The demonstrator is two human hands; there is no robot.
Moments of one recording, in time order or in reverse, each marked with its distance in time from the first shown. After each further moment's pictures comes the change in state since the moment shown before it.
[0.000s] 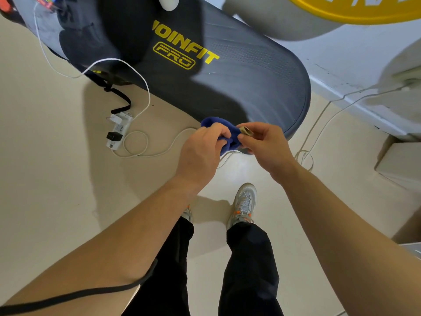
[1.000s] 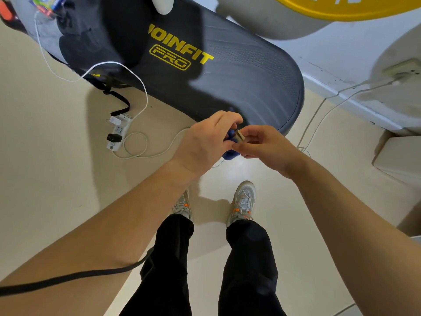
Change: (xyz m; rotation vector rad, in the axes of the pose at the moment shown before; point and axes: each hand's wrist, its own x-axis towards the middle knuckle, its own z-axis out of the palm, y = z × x) left_hand 0.016 0.024 -0.014 0.084 -0.068 0.372; right_hand -0.016 -0.007 -0.030 -0.074 -0.336 0.032
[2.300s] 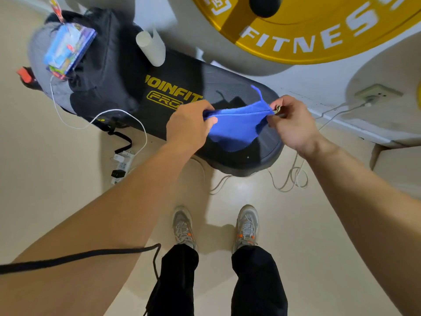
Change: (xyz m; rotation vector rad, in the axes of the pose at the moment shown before) left_hand 0.099 -0.002 -0.041 0.182 -0.045 -0.457; right_hand 0.025 -0.029 -0.098 -0.021 0.619 -0.048
